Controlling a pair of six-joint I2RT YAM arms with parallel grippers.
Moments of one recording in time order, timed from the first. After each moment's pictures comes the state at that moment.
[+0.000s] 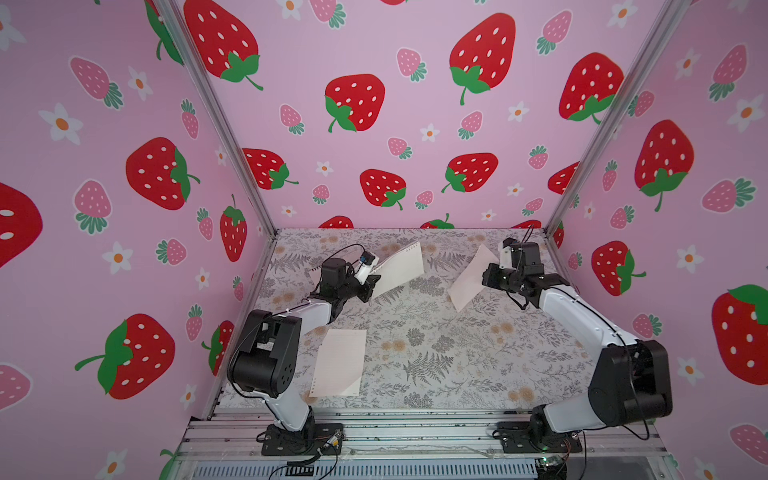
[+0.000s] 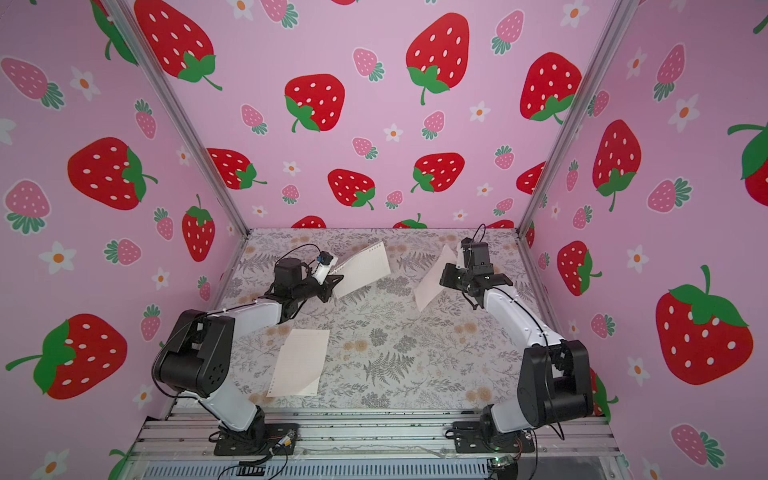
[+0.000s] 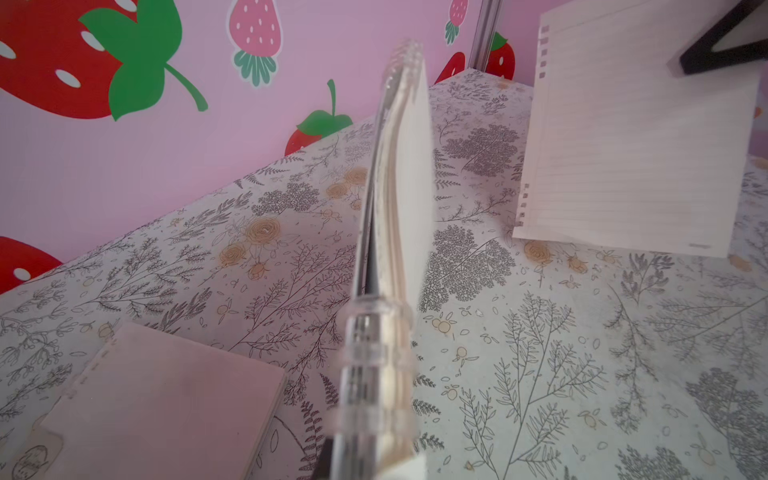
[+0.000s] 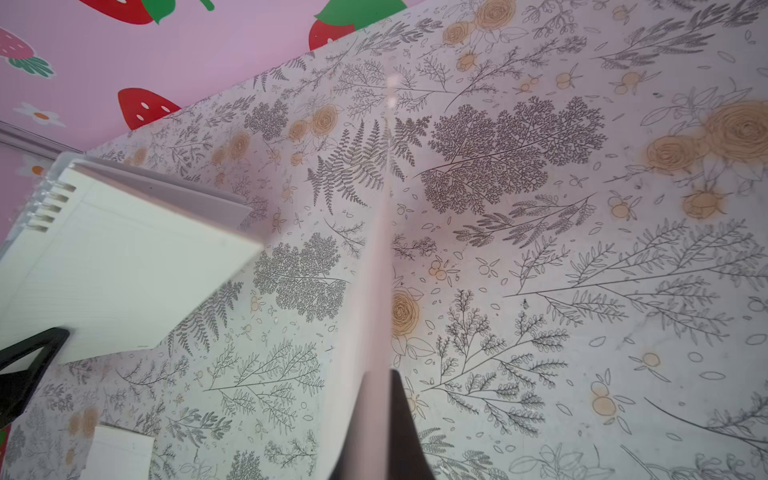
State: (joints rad) left arm -0.21 1.69 0.86 0.36 0.50 0.29; right arm 0.22 1.47 1.08 -0.38 -0.12 0.42
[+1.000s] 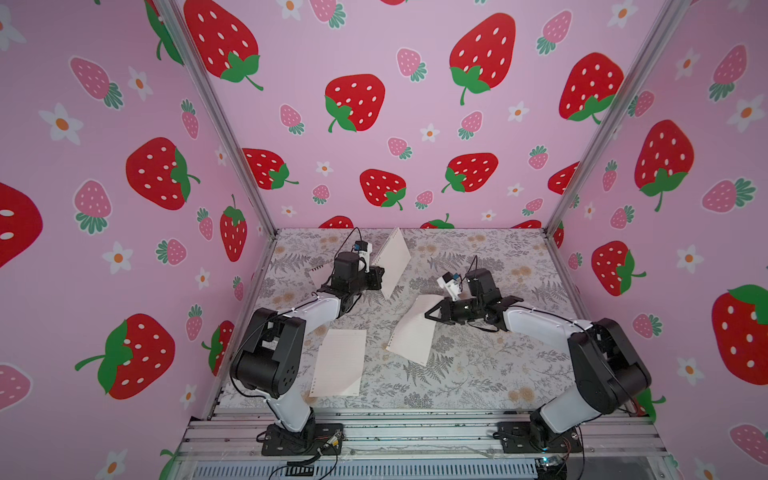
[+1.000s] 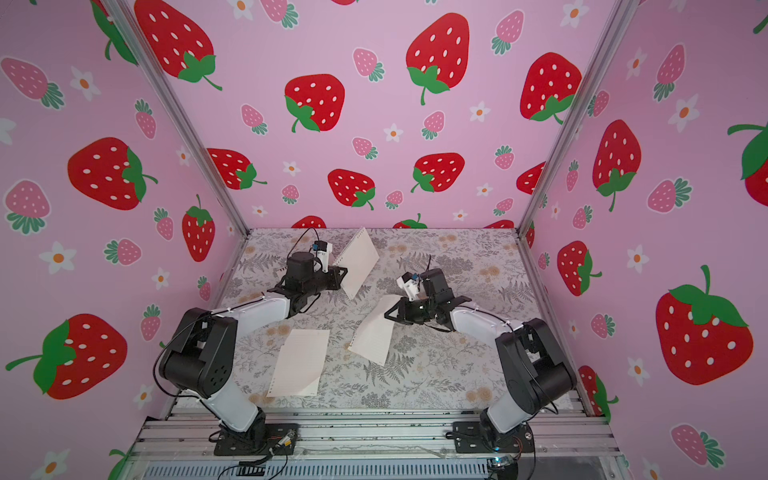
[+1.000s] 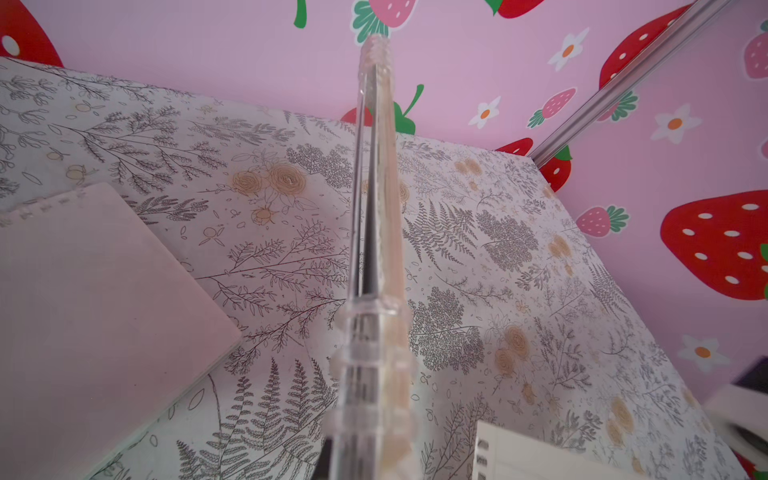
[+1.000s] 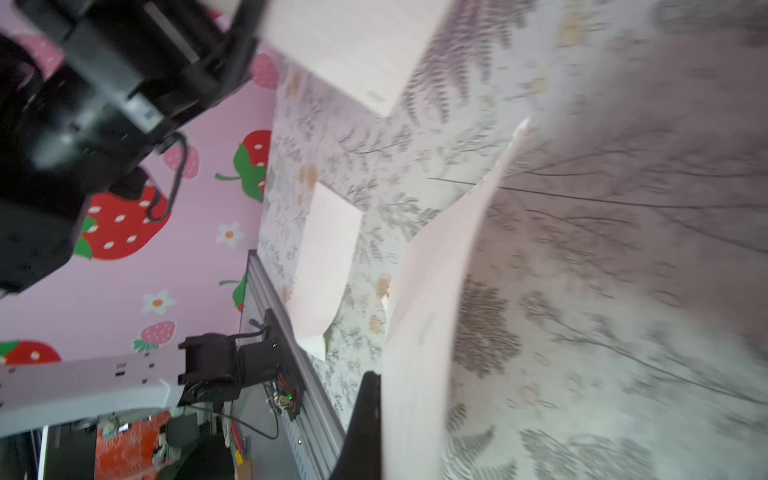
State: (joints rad) left arm -0.30 1.70 0.98 0.24 0.29 -0.33; right arm 0.56 1.56 0.87 -0.02 -0.72 0.61
